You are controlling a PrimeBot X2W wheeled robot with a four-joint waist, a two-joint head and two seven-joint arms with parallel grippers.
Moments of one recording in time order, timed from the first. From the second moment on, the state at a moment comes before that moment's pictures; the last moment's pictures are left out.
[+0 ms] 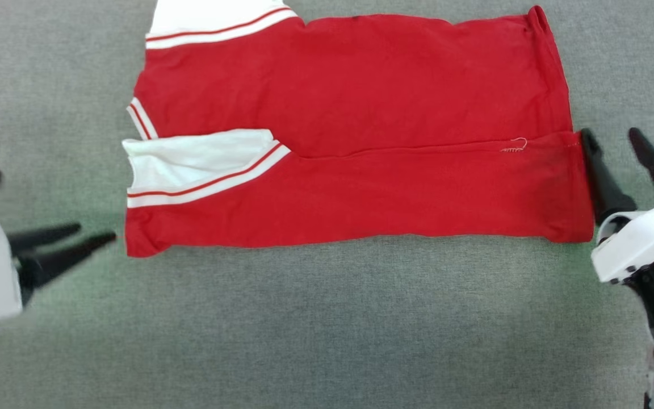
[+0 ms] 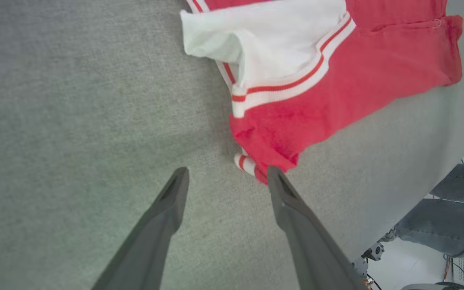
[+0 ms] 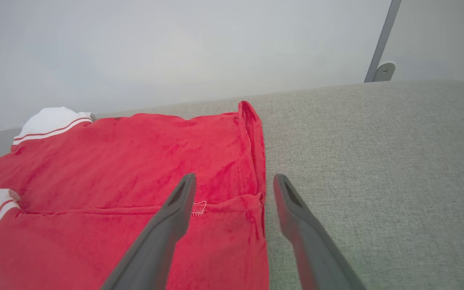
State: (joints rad) left arm -0.83 1.27 -0.97 -0.02 -1.62 -0.13 0.42; right arm -0.36 -0.05 -0.13 -0.20 0.29 0.13 0.47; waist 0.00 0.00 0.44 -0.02
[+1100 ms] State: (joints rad) left arm -0.79 1.17 -0.87 0.05 -1.64 -0.13 0.58; right arm -0.36 -0.05 -0.03 -0.22 0.16 0.13 0.90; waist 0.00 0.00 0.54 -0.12
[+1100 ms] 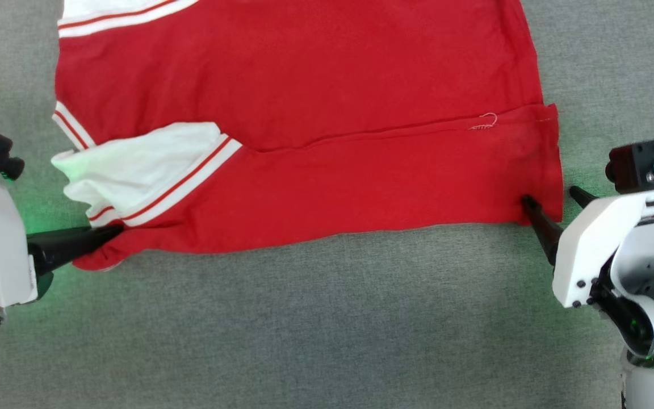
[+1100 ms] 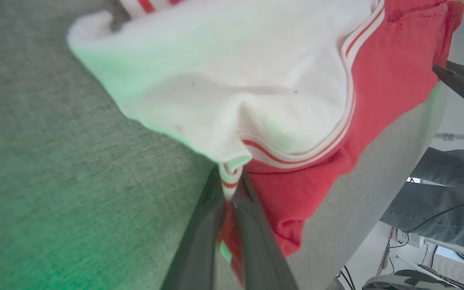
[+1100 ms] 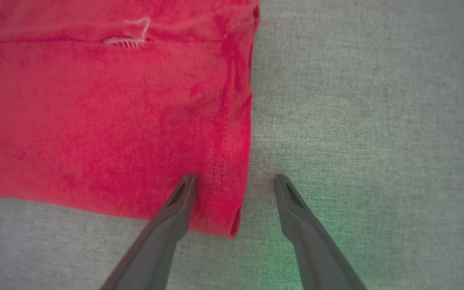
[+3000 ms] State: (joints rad) left arm -0.35 1.30 -0.43 -0.10 -1.55 -0.13 -0.07; right arm -0.30 -0.05 -0.07 -0.46 0.17 0.13 0.42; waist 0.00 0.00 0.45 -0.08
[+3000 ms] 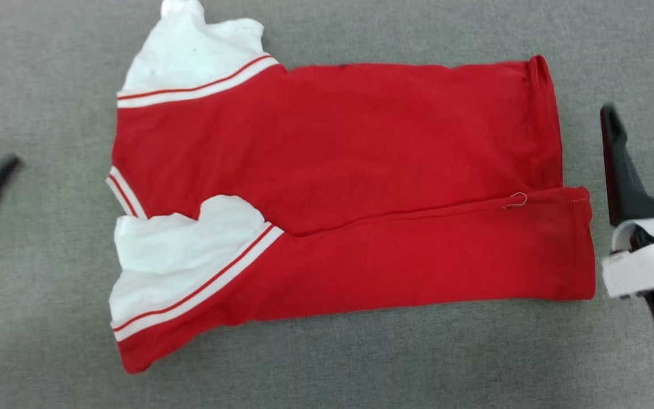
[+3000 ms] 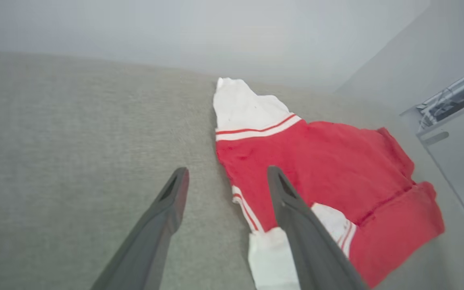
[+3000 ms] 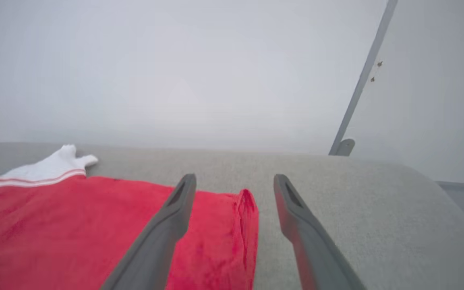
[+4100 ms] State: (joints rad) left arm -1.29 1.26 -0.73 0.33 -1.39 -0.13 0.86; right arm -0.13 -0.05 0.21 -0.38 0.21 0.13 -0.21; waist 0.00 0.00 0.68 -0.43
